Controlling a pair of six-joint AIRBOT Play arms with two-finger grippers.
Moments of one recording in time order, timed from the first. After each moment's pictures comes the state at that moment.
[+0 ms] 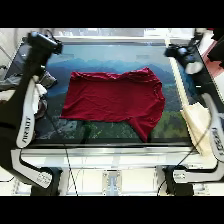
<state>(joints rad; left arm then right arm) -0.21 -1.68 1.98 2.29 -1.03 -1.77 -0.10 -1.46 1.42 -0.95 0.23 1.05</state>
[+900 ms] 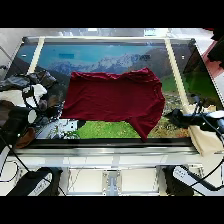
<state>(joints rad) -0.05 -0.90 0.67 1.75 -0.89 -2.06 -0.51 -1.14 0.59 -0.76 1.09 1.16</state>
